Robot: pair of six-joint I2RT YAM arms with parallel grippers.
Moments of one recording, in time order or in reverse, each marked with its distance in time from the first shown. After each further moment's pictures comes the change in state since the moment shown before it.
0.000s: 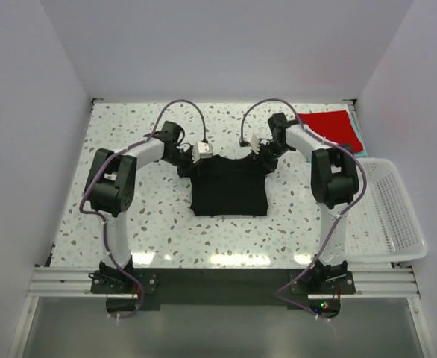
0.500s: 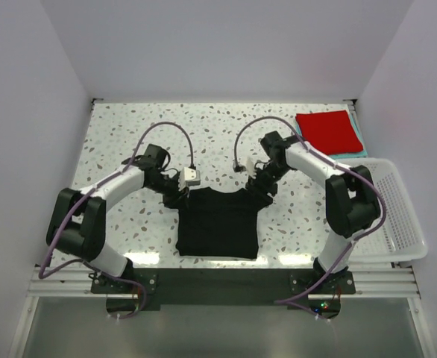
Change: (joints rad) left arm -0.011 -0.498 -0.507 -0.098 0.053 0.001; right arm 0.172 -0.412 -0.457 -0.059 -0.029 0.064
